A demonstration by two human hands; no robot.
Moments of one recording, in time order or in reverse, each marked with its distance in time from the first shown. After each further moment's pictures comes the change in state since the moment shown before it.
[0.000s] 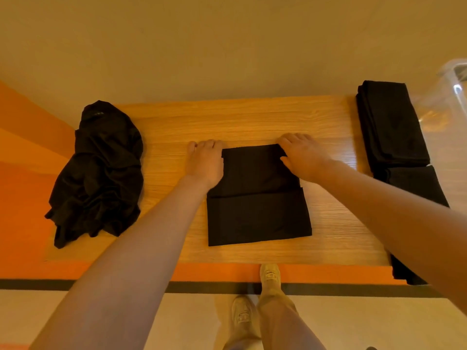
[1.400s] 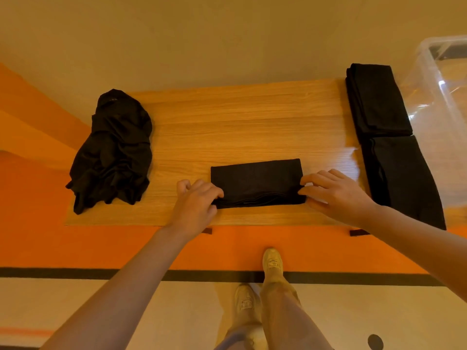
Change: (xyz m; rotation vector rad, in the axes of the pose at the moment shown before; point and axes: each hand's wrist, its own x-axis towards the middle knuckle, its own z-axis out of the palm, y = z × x) left_hand -0.170 -0.008 0.019 -0.191 0.126 0.274; right_hand -0.164 0.013 0.052 0.100 0.273 -0.403
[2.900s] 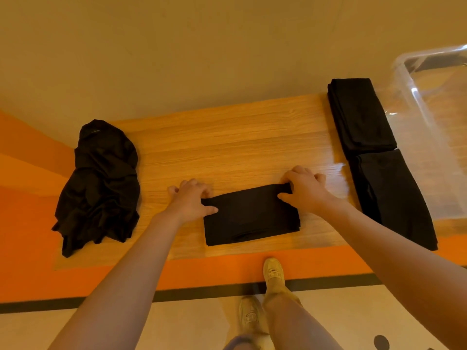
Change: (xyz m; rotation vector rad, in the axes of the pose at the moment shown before) left_hand 0.097 -0.026 -0.012 0.071 -0.465 -0.330; right_hand 0.079 0.008 -0.001 0.283 -0.231 0.746
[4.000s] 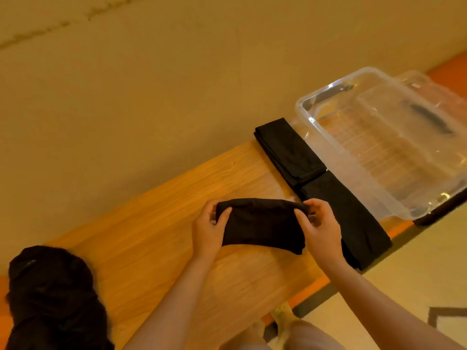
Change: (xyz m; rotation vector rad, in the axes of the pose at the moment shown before) left_hand 0.068 0.120 -0.027 -0.907 0.319 0.309; right_hand -0.057 0.019 -0.017 0.894 0.850 0.471
